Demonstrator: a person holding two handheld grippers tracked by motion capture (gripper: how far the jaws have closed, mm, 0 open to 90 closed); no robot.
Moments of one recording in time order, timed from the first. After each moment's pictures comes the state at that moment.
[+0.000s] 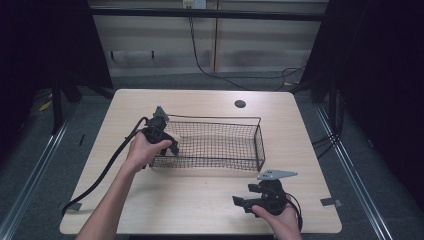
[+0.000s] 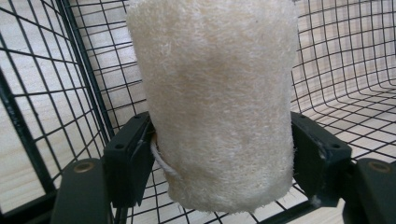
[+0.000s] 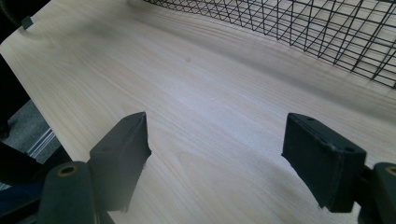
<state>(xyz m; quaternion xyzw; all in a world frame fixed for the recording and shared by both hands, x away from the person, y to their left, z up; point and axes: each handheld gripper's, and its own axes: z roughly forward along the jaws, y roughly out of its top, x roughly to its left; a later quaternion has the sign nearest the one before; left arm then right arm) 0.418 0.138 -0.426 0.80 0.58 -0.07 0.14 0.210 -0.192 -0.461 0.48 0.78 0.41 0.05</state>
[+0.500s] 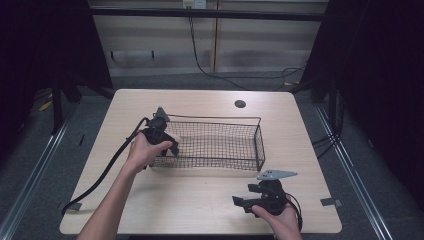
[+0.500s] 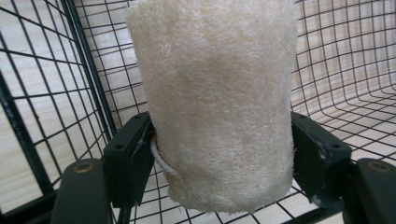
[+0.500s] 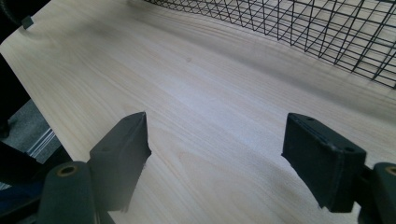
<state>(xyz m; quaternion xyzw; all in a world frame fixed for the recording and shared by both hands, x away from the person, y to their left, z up) 0.418 0.136 -0.429 0.80 0.58 -0.05 0.14 0.210 -0.192 -0.461 0.48 0.78 0.41 0.04</state>
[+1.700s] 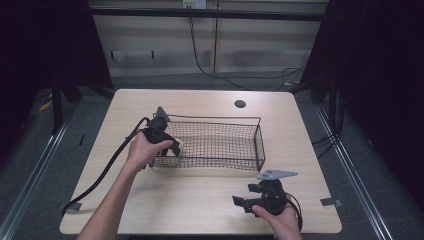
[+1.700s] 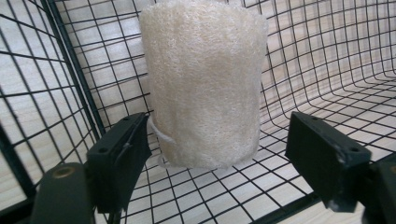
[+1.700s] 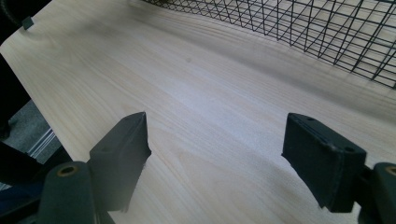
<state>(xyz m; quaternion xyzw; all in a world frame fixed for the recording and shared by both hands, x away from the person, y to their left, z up) 0.419 0.137 -0.428 0.81 0.57 -0.08 0.14 0.210 -0.192 -0.461 0.48 0.78 0.41 0.04</state>
